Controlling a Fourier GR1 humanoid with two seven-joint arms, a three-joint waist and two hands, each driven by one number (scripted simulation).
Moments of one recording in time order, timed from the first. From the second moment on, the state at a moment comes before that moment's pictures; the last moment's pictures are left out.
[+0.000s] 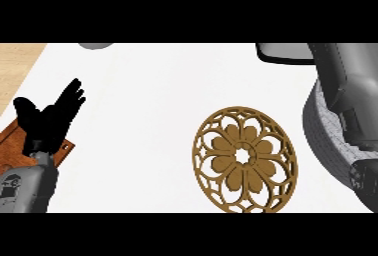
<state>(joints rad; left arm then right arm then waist) -0.25 0.24 0.16 -1.39 0.03 -0.08 0.23 -1.37 -0.26 -0.46 -0.52 1.89 -0.54 1.24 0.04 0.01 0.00</state>
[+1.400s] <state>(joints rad) -0.22 0.26 0.19 -1.38 0.03 -0.08 0.22 -0.93 -0.24 -0.70 -0.86 1.88 -0.70 1.11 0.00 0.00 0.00</state>
